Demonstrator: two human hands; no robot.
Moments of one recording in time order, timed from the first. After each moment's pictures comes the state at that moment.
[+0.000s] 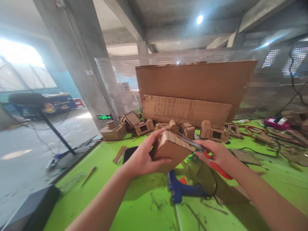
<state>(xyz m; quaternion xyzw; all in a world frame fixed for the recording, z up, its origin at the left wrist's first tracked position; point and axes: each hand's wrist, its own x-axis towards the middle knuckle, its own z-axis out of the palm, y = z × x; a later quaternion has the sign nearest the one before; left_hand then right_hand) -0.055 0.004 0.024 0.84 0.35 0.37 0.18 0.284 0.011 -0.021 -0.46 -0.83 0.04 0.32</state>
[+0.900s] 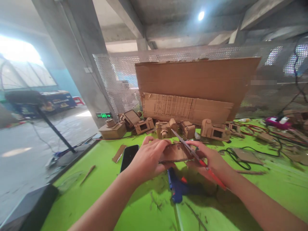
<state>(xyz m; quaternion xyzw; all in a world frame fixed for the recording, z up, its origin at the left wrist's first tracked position) -0.034 -0.010 0.028 0.89 0.36 0.26 -0.01 0.236 -0.022 -0.012 -0.42 -0.77 0.28 0.39</state>
